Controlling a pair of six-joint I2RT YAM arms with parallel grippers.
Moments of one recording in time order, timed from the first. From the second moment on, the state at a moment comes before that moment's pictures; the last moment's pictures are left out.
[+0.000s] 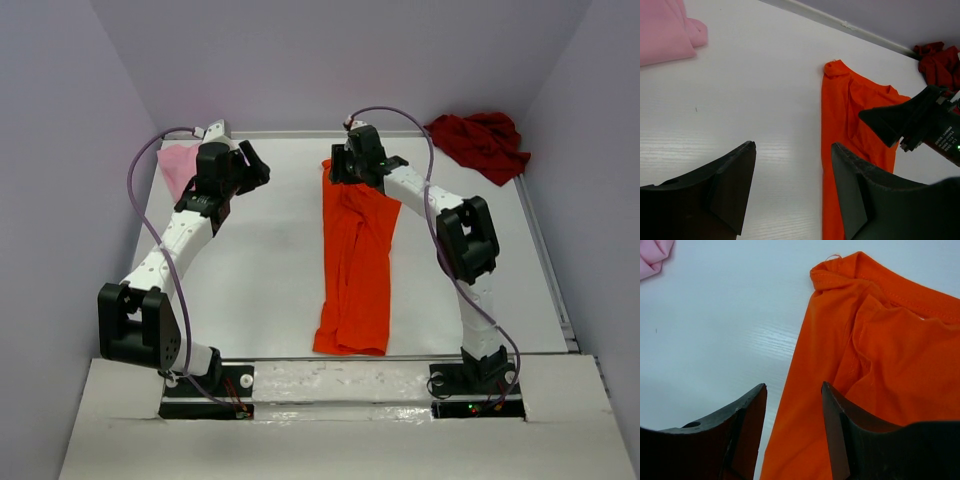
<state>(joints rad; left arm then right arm) -0.21 1.42 1.12 -0.10 0.01 -0.52 0.51 2.17 1.82 -0.26 0.04 0.34</state>
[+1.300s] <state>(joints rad) -0.21 1.42 1.12 -0.10 0.04 -0.52 0.34 2.40 1.95 -0.28 -0.15 0.41</state>
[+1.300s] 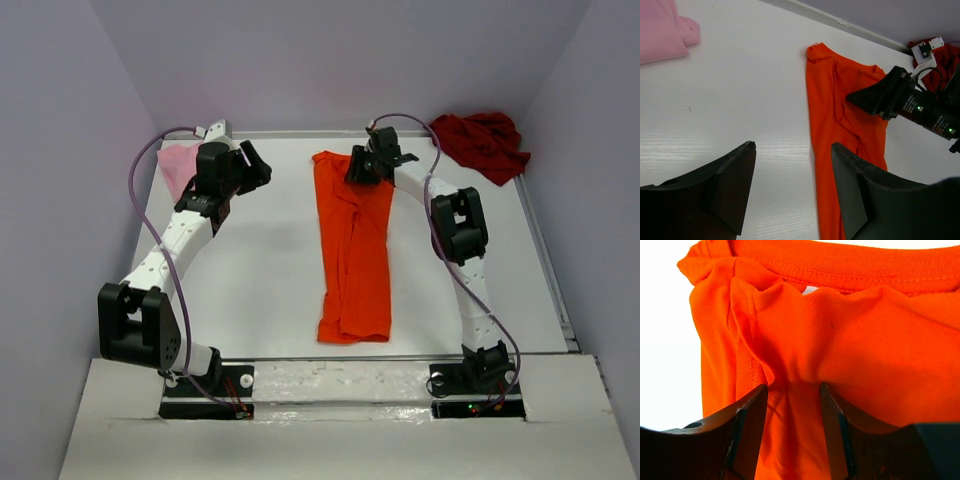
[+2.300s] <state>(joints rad) -0.21 1.43 1.12 -0.08 0.09 -0.53 0.28 2.58 2.27 -0.22 -0.58 0.37</state>
